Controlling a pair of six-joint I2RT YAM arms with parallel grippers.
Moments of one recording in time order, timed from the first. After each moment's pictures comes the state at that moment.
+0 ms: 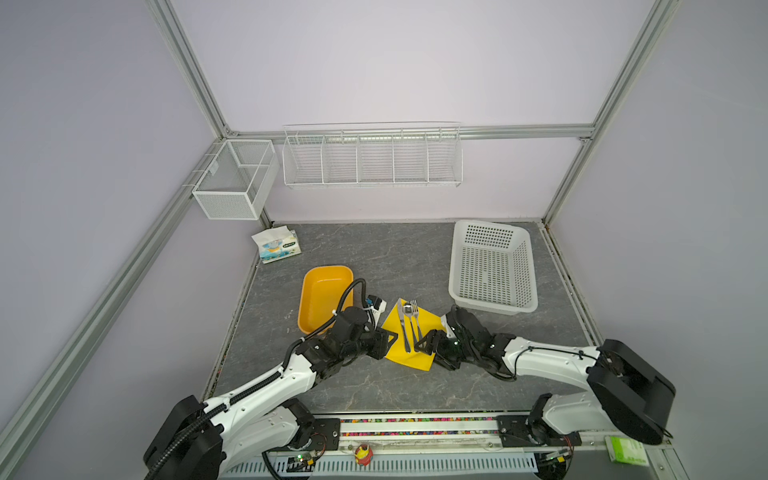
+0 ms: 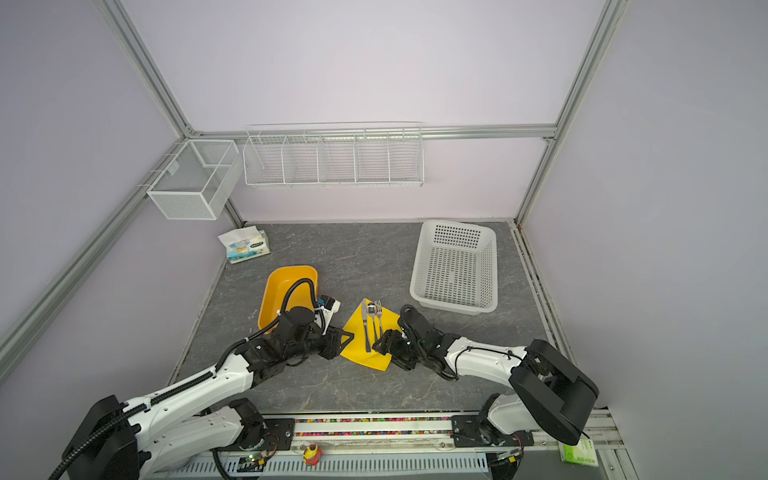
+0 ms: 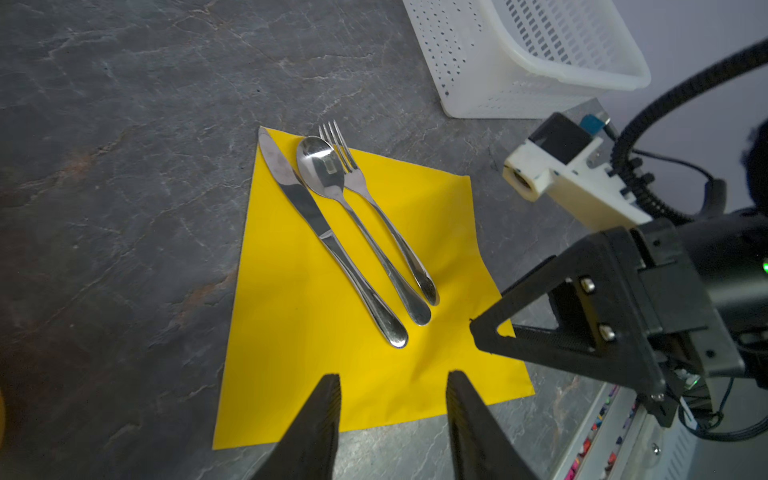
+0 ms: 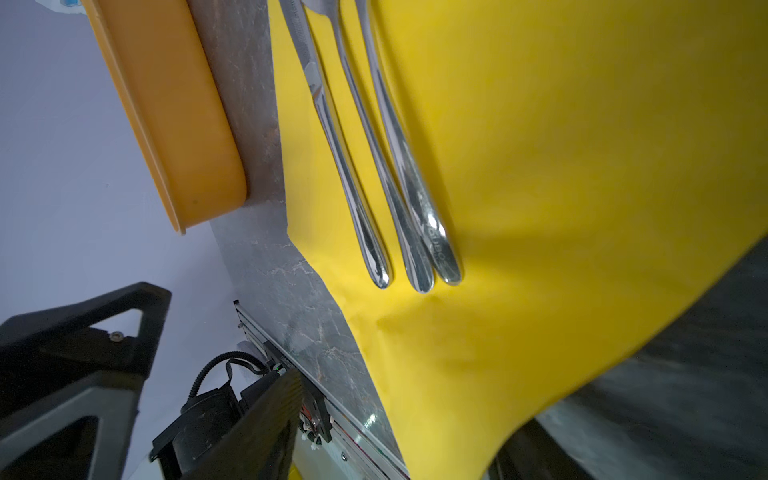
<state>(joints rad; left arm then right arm) -0.80 1.04 0.50 -0.12 0.18 -0.40 0.84 1.38 0.53 0.04 -0.33 1.26</state>
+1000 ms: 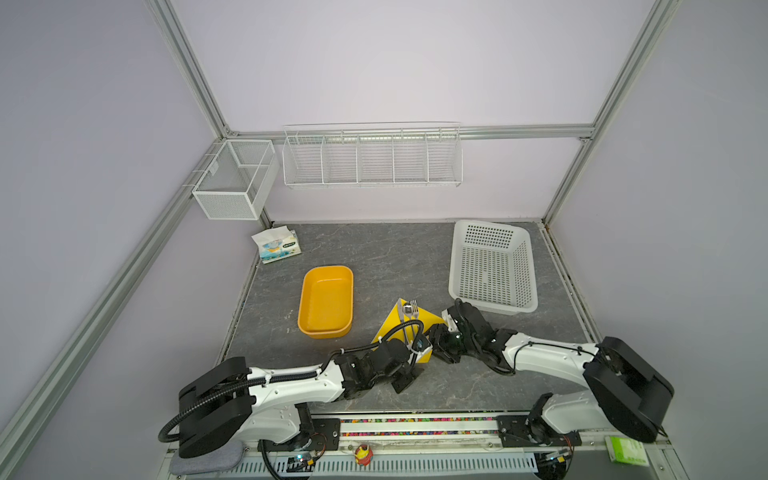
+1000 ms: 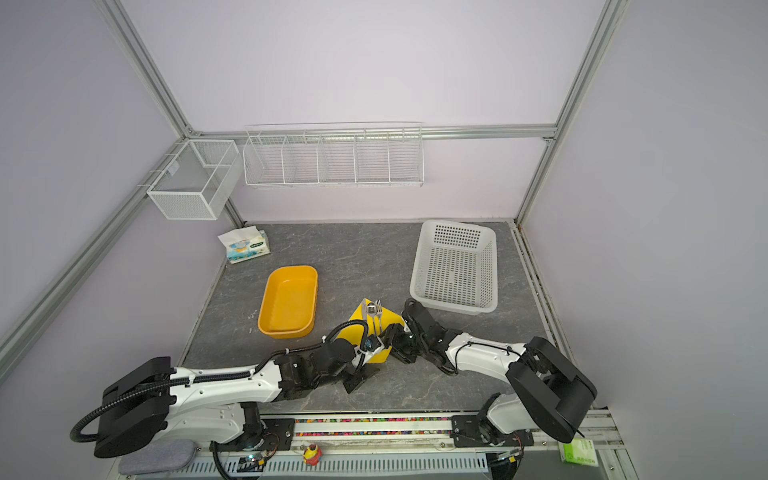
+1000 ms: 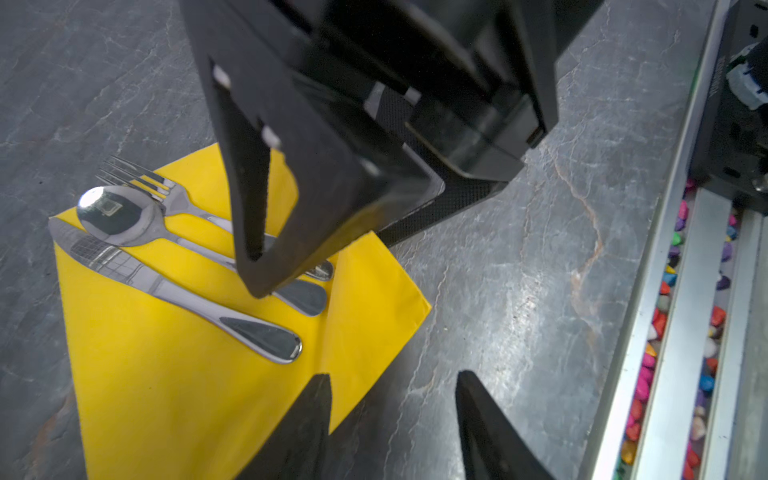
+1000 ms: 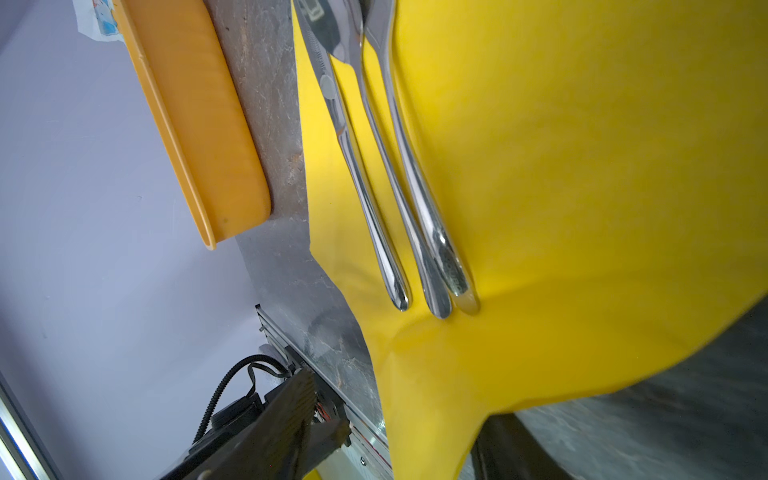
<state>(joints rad) -1.21 1.27 0.52 0.00 -0.09 -0.05 0.78 1.40 0.54 0.07 -0.38 1.27</state>
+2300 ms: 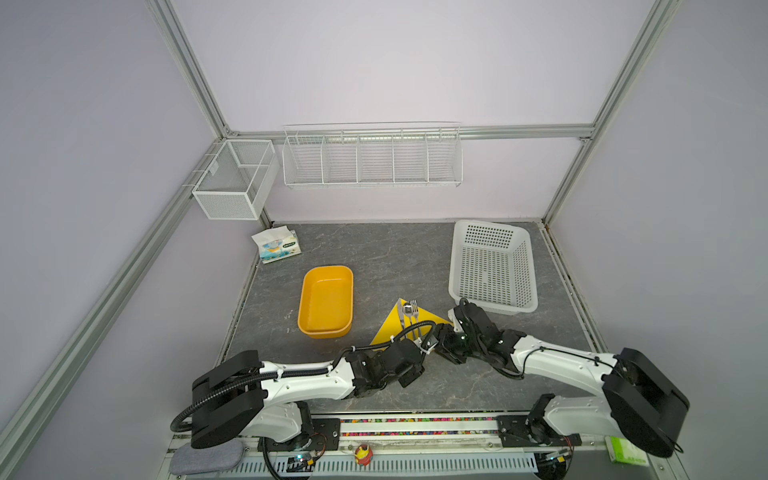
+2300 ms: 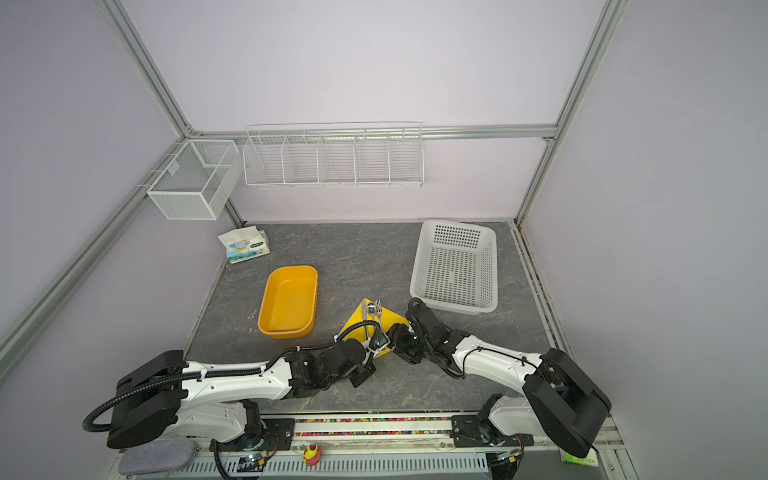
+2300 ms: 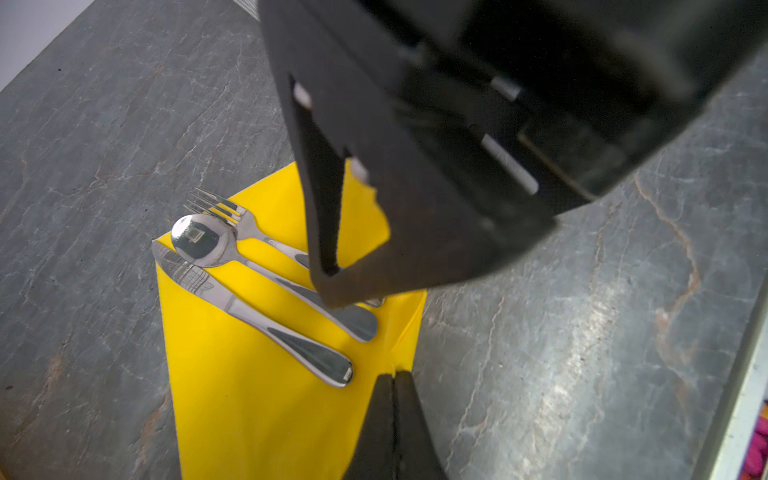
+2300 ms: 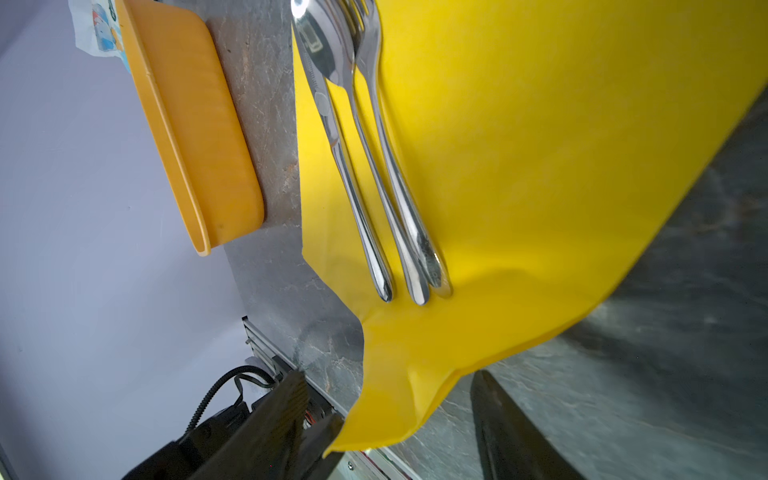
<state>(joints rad) -1.24 1.34 0.60 -0.04 -0.27 -0.03 0.78 1.28 0.54 -0.06 -0.30 1.23</state>
